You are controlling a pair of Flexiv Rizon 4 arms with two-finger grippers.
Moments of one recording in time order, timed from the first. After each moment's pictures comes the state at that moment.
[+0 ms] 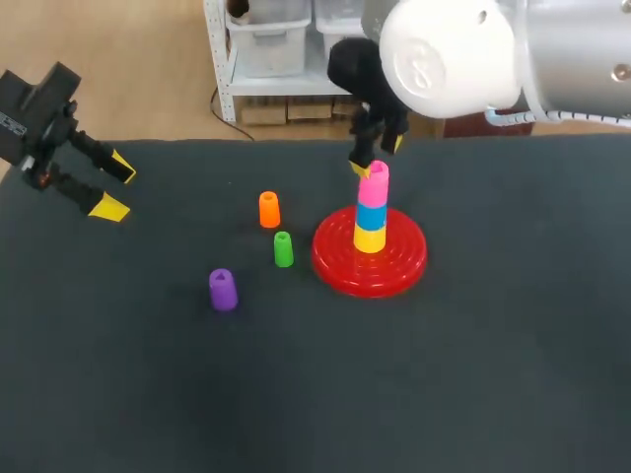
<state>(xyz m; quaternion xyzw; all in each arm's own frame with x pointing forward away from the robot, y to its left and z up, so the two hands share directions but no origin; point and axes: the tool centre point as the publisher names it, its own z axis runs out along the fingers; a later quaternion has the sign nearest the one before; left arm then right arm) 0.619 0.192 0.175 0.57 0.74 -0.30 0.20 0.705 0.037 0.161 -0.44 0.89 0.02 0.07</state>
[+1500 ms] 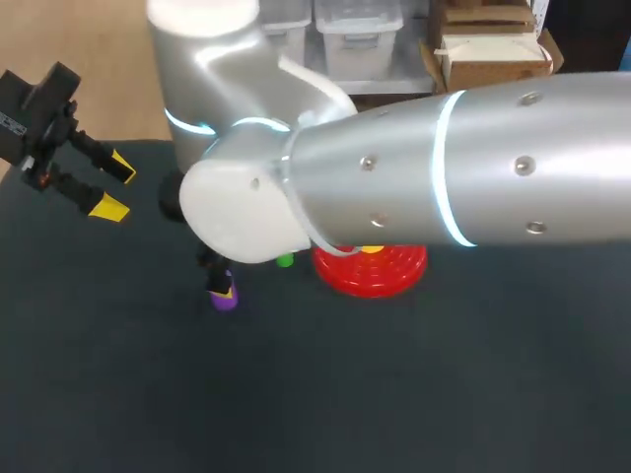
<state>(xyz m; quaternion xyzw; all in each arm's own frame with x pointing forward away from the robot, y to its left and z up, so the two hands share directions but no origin) 0.619 0.192 0.175 0.57 0.74 -0.30 0.20 0.614 0.222 0.042 -0.61 0.80 0.02 0.01</state>
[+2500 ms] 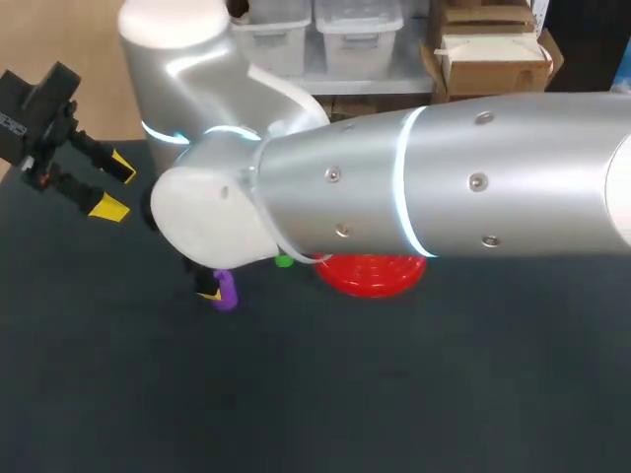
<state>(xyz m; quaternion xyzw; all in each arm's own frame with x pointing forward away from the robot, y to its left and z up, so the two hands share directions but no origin) 0.619 0.192 0.175 0.57 0.74 -0.30 0.20 0.609 0.241 0.031 -0.61 0.79 0.01 0.00</state>
